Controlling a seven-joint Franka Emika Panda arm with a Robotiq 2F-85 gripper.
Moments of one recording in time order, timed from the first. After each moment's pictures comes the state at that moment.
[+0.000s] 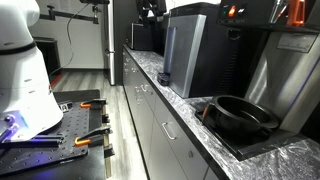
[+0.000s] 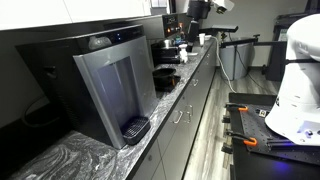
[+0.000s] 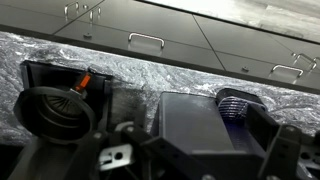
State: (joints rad) arm -0.01 -0.78 -0.06 -2.71 0.00 2.22 -0.21
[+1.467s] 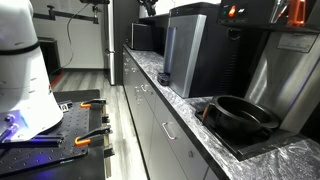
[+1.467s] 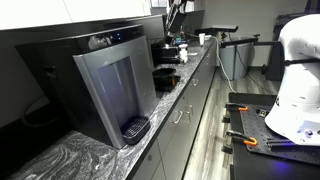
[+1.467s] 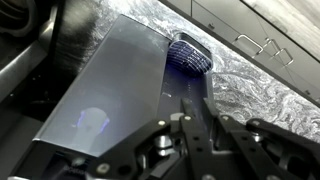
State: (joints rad) arm 0.21 -0.73 0.06 -2.61 0.00 2.35 -0.23
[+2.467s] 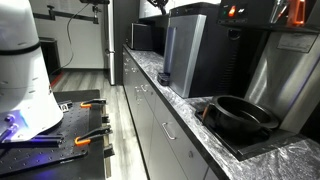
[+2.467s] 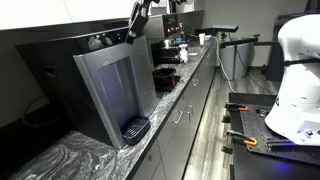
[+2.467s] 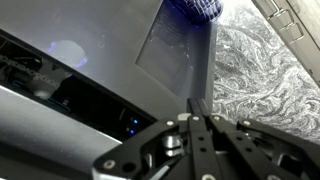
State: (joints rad) arm 0.27 -0.46 0.08 -2.44 -0.04 2.60 -0.31
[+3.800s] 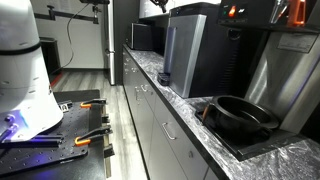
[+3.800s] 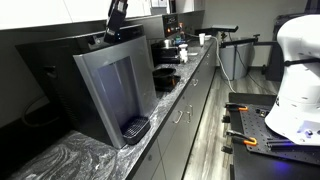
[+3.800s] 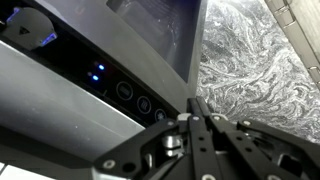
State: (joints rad) arm 0.31 -0.33 0.11 -2.29 -0.03 2.61 -0.31
